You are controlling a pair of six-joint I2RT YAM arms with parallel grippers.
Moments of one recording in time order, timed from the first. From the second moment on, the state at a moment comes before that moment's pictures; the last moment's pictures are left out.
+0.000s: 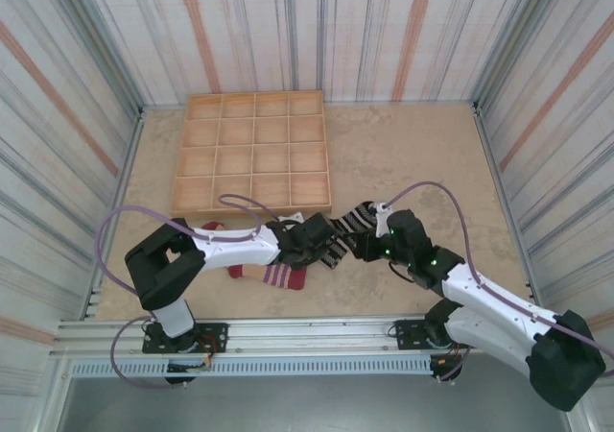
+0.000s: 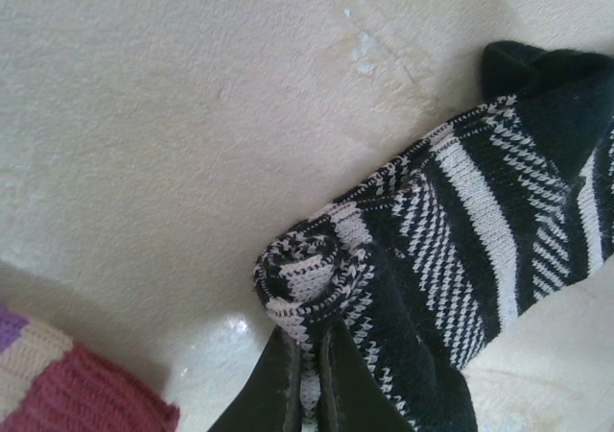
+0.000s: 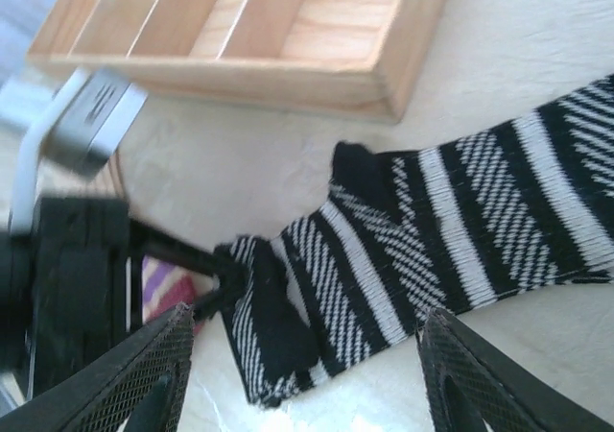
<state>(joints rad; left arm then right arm) -1.05 1.71 0.98 -0.39 -0.16 -1.41 0.70 0.85 0.37 -0.12 -0.10 0.47</state>
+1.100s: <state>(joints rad) -0.93 1.72 1.09 -0.56 0.11 -1.34 1.30 1.23 0.29 0.24 0.52 0.09</state>
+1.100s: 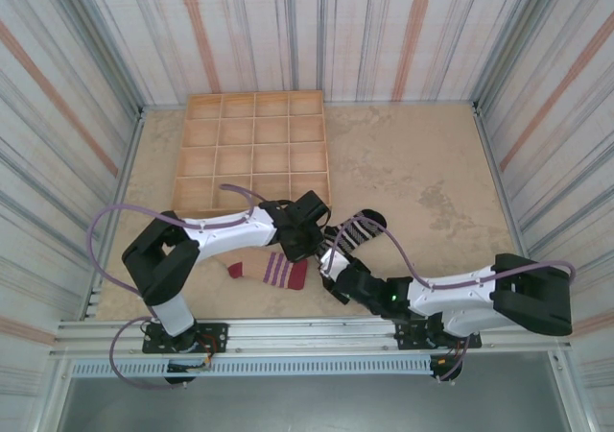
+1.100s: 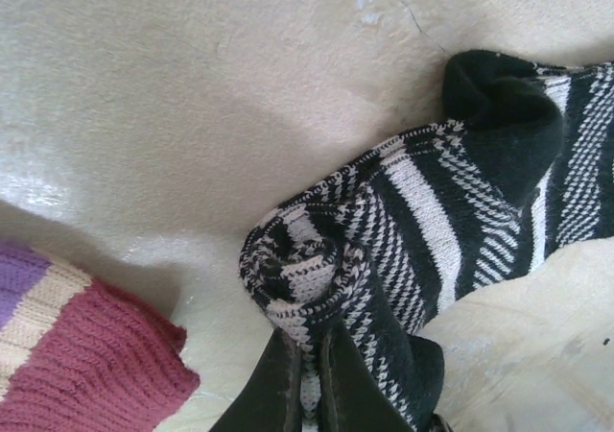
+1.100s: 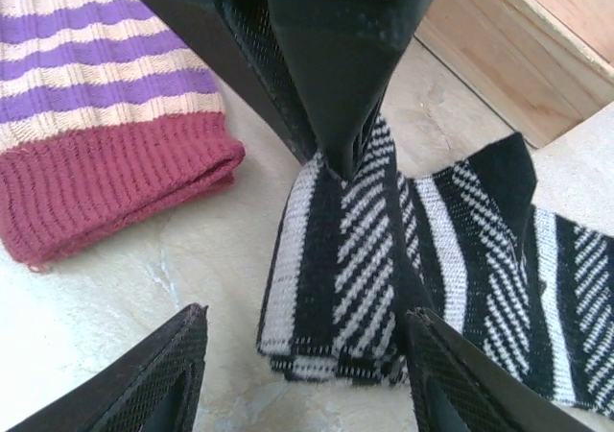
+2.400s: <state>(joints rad) -0.90 1.71 1.03 -0.46 0.15 -1.34 1.20 1.46 0.36 0.36 0.44 0.09</state>
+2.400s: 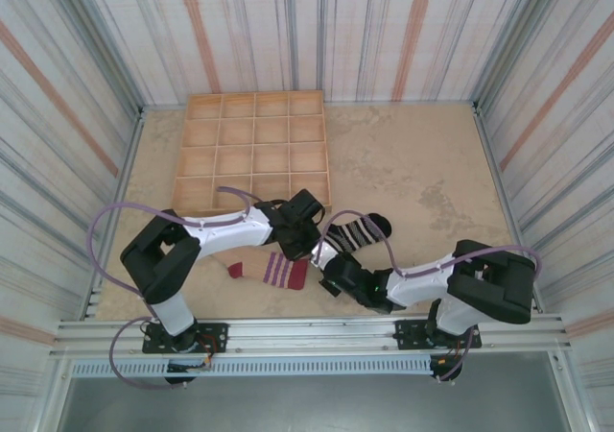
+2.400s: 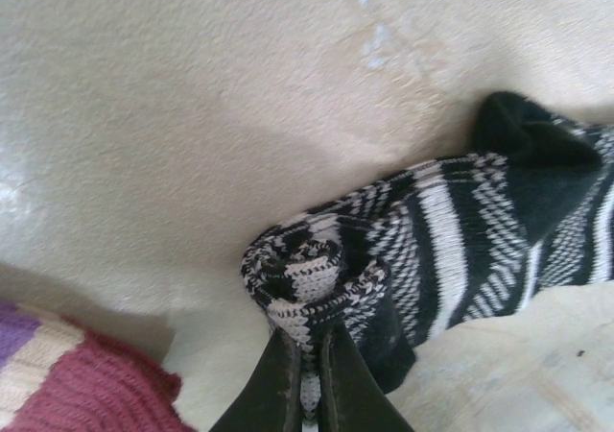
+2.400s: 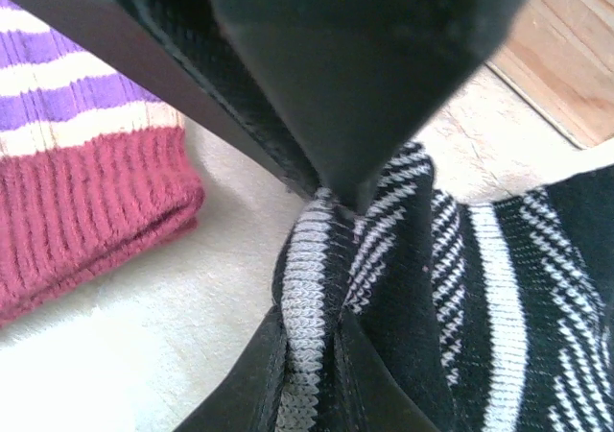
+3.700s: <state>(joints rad) -0.91 1.63 0.99 -0.41 0.07 -1.19 0.59 1.45 0.21 0.62 -0.47 0.61</state>
